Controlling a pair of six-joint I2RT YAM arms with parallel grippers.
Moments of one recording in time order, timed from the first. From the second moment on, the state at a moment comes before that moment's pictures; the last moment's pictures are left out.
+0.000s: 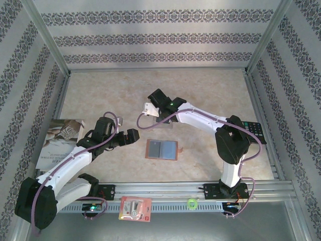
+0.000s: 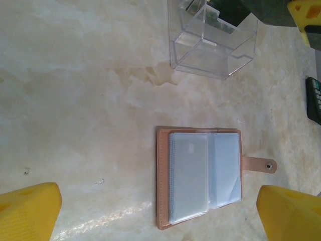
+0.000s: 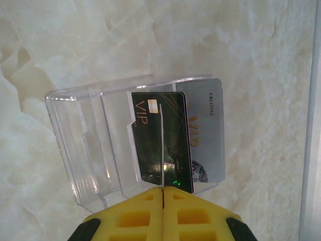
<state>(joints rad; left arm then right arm) -0.36 1.00 0.52 -0.31 0.35 -0.65 0.76 1.86 1.46 -0.64 0.27 -0.74</state>
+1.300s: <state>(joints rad) -0.34 0.95 0.47 -0.28 0.37 -0.68 0.84 1.60 1.33 -0.46 0.26 -0.13</state>
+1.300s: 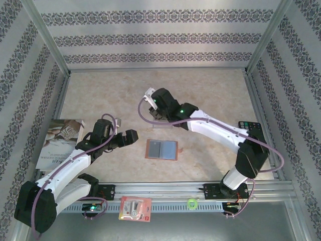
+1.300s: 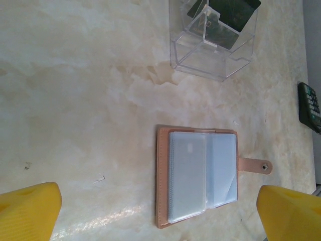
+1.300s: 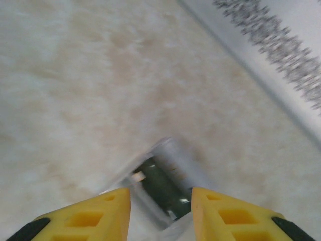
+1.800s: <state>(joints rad) -0.34 0.87 0.39 -0.27 0.26 -0.71 1.04 1.73 1.10 -0.57 0.04 0.26</state>
